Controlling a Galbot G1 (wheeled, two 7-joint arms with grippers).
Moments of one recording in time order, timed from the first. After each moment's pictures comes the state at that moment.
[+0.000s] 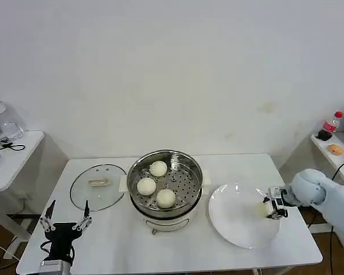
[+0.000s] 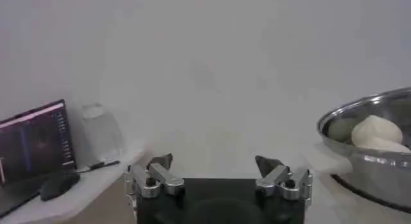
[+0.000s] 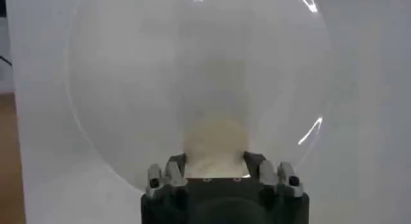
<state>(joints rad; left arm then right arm) 1.74 -1.39 -0.68 -2.25 0.07 0.11 -0.17 -0.19 0.45 -0.66 1.53 -0.11 -0.34 -0.97</state>
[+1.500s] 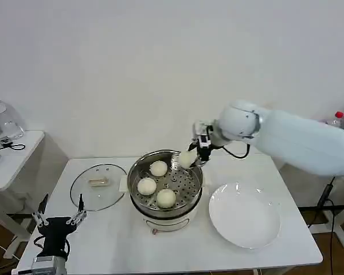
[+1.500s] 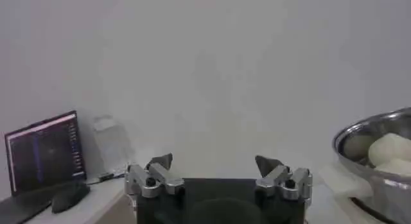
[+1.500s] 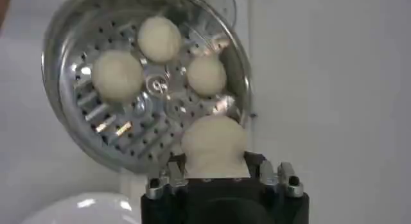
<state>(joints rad) 1.72 -1.39 -0.71 -2.28 0.05 0.11 -0.17 0.51 0.91 -1.15 1.56 0.45 -0.62 -0.80</state>
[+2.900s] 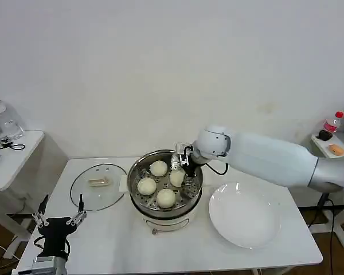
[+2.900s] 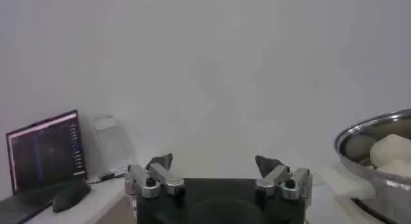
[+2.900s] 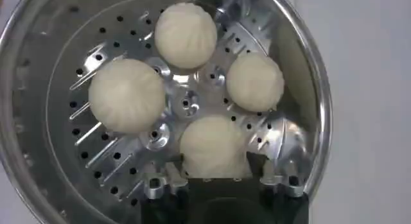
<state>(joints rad) 1.72 -1.39 -0.71 -2.28 0.05 0.11 -0.17 0.37 1.02 -1.12 1.45 0.40 -0.66 -0.76</state>
